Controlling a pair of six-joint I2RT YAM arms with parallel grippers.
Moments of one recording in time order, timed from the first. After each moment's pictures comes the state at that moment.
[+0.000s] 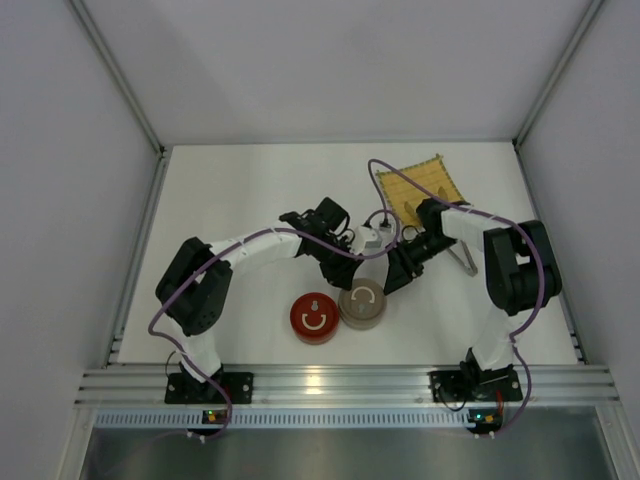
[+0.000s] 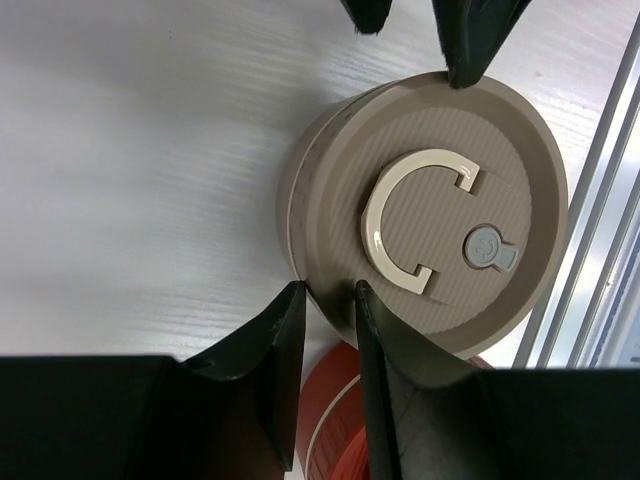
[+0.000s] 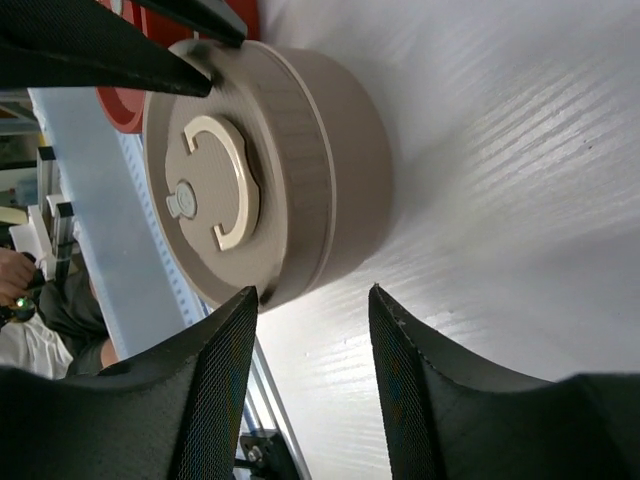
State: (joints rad) left arm -0.75 1.84 1.31 -0.58 0.55 0.32; right arm 0.25 1.81 1.09 -0.92 -0.93 -0.53
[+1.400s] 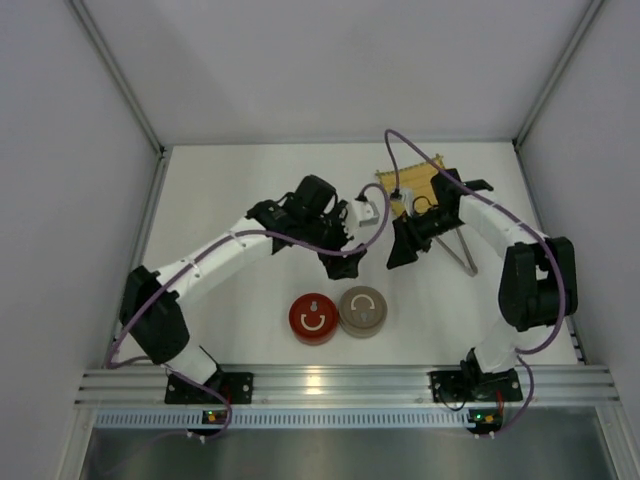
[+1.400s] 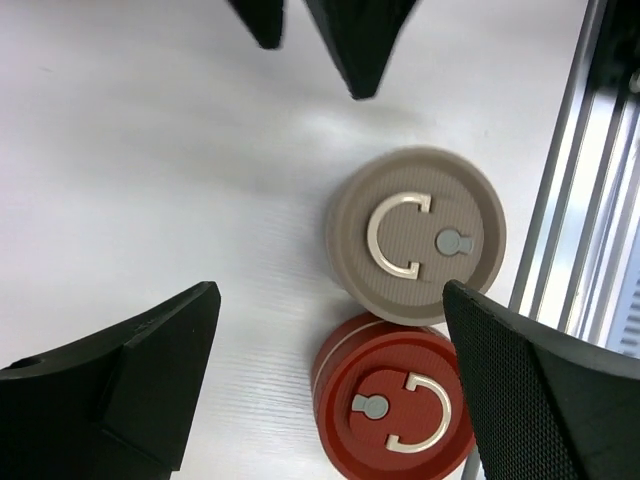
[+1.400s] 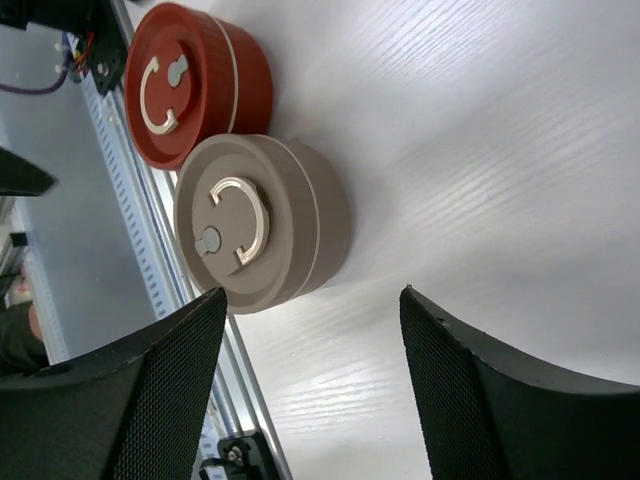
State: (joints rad) left arm -0.78 1.62 1.37 -0.65 0.48 0.34; right arm 0.20 1.73 1.26 -1.02 -0.92 -0.58
